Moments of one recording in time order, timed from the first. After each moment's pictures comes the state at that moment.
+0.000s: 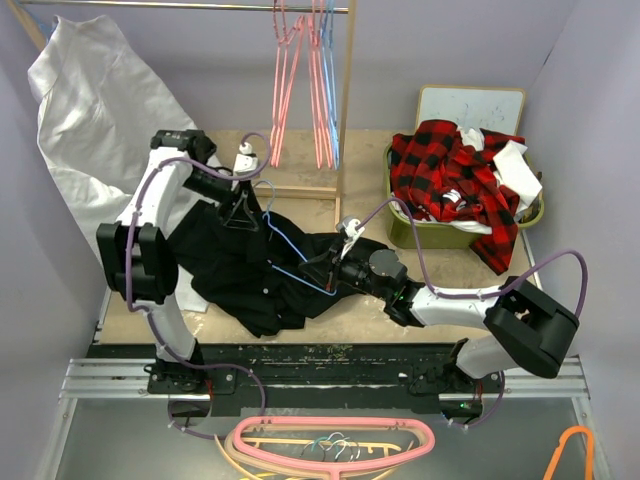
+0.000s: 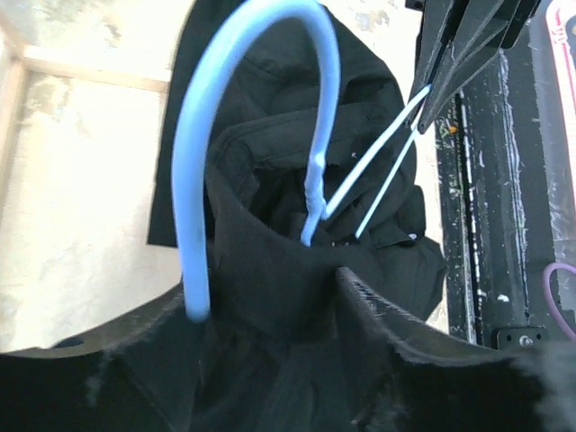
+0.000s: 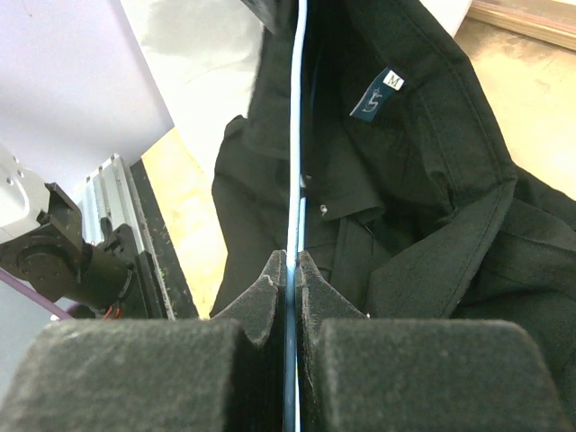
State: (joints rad) left arm -0.06 1.84 1.76 -1.54 1.04 1.40; right arm 0.91 1.40 0.48 0.87 -0.13 0.45
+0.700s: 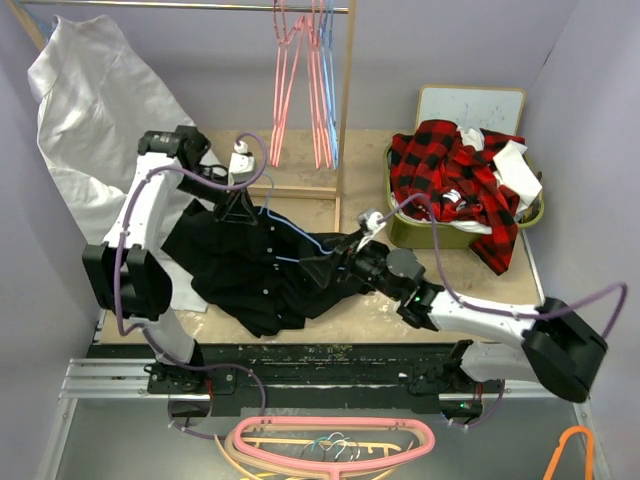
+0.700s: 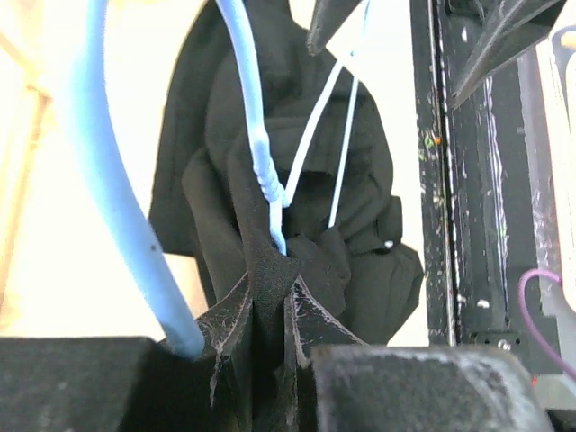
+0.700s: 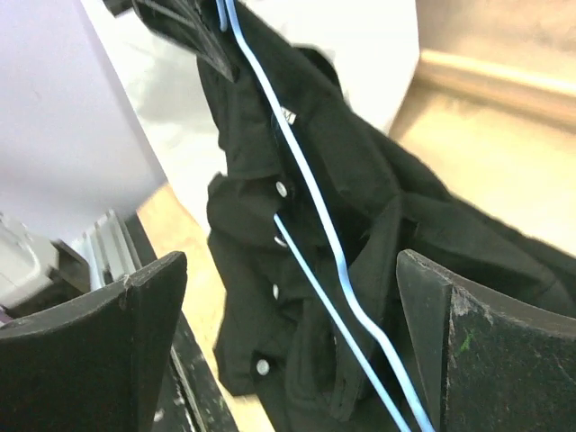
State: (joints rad) left arm -0.09 1.76 1.72 -1.55 1.03 1.38; right arm 0.90 1.26 0.48 0.76 -0.04 0.46
